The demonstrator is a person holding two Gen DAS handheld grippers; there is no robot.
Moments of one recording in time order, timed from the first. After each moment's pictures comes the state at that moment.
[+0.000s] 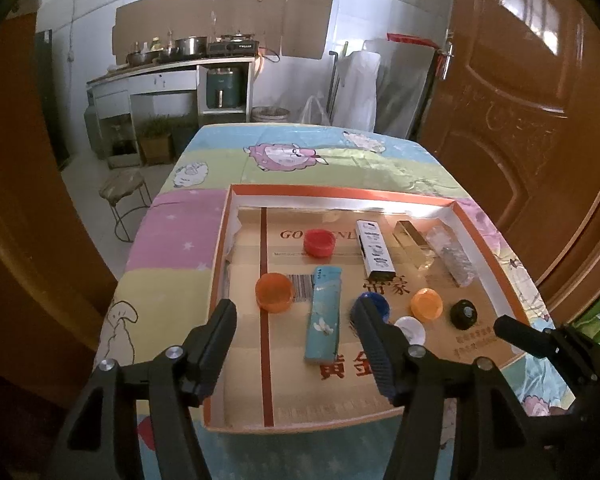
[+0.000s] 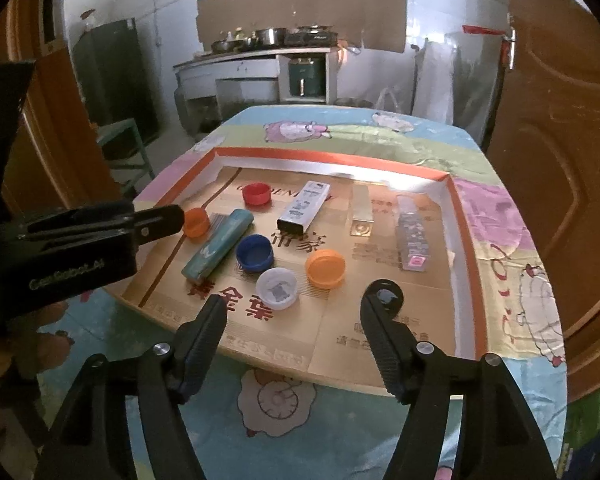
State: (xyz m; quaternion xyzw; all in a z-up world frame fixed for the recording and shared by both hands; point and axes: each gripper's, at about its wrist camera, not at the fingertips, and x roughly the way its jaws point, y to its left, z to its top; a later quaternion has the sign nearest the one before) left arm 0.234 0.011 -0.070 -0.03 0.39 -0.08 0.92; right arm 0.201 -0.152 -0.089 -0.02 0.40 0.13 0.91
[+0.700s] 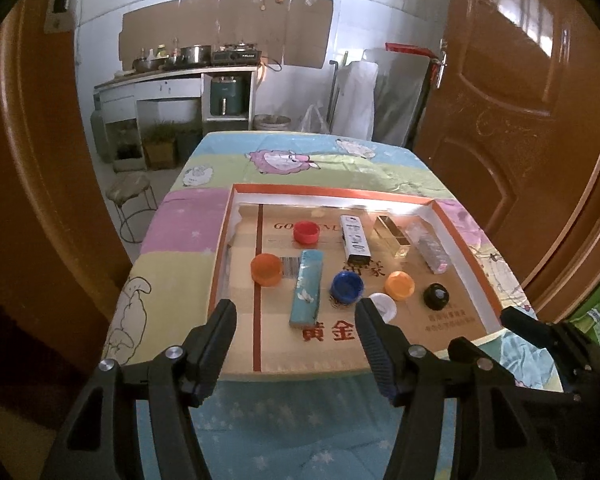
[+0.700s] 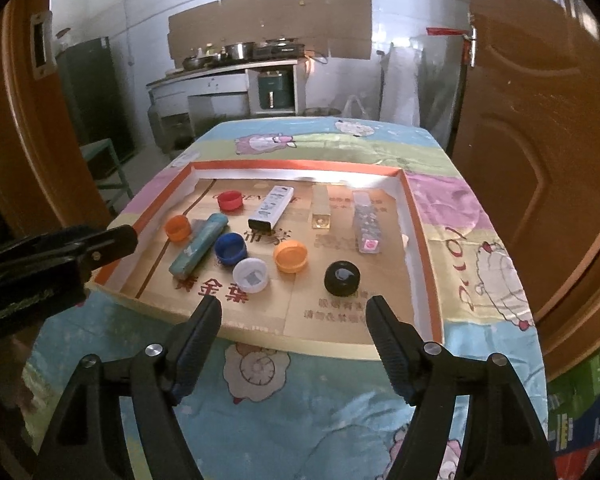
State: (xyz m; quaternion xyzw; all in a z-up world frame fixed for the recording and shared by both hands) left arm 0.189 0.005 -0.052 -0.03 0.37 -0.08 0.92; right arm 0.166 -0.171 -0.076 0.00 0.38 0.07 0.92
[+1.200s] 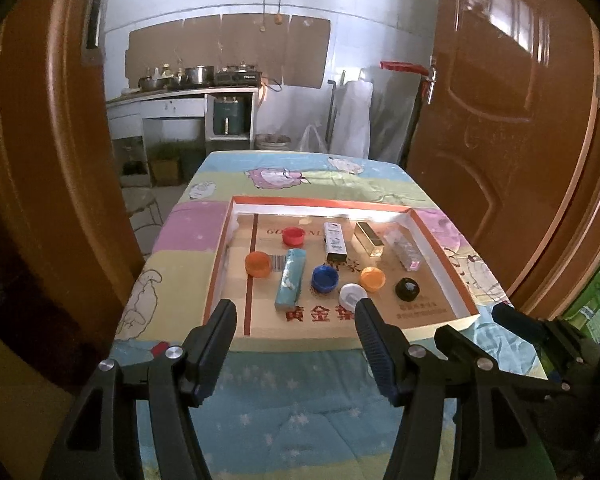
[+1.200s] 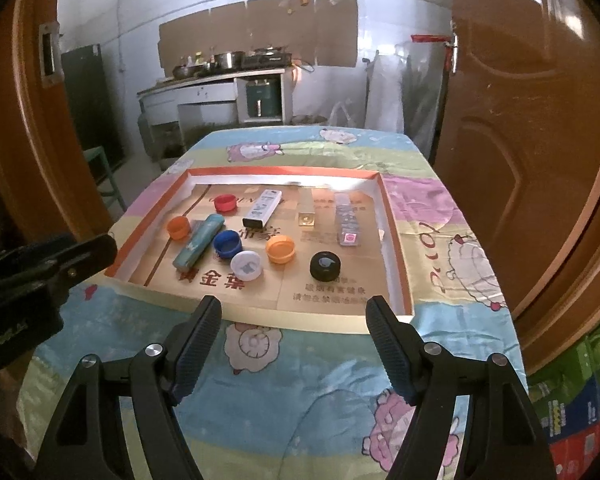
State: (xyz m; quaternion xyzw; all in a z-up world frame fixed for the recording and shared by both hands) left arm 0.136 -0.007 -0.032 -0.03 0.34 -0.07 0.94; right arm 0.131 -0.175 -0.058 0.00 0.37 0.05 0.93
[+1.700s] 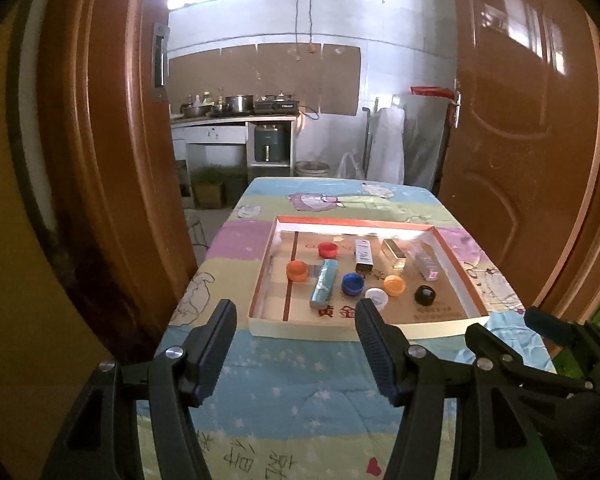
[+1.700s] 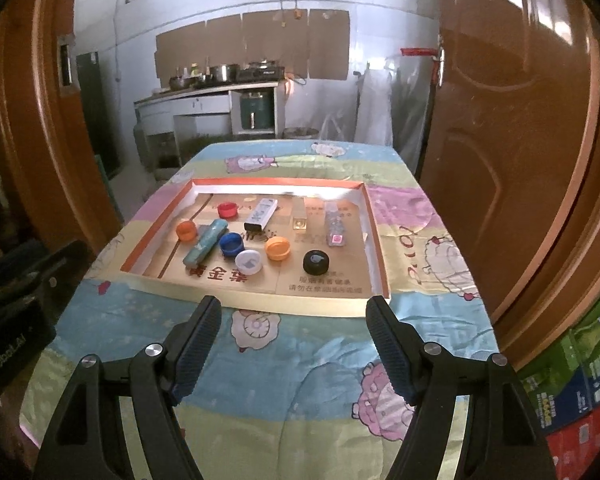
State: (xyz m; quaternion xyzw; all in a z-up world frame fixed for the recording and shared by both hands) left arm 0.080 -0.005 -0.012 -0.02 0.29 0.01 0.96; right arm 0.088 -0.175 -0.034 -0.01 0.35 0.03 0.94
